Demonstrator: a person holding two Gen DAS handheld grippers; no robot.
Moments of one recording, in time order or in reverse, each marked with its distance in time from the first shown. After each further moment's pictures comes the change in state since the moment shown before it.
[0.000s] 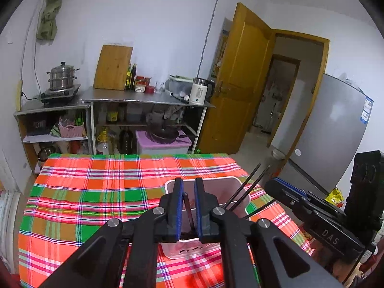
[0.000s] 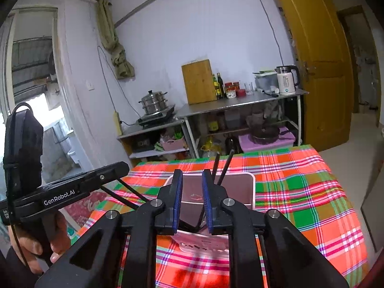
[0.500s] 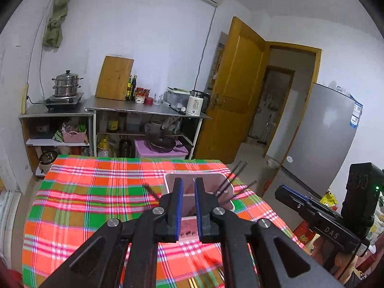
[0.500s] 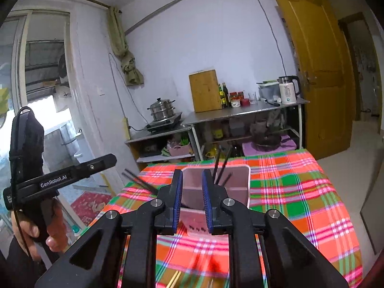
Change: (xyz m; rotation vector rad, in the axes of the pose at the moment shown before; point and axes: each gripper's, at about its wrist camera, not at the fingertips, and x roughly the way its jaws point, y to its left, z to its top) left arm -0.075 -0.009 -0.027 -0.009 -0.069 -0.020; right arm -0.064 0.006 -0.020 -0.017 -0.043 0.027
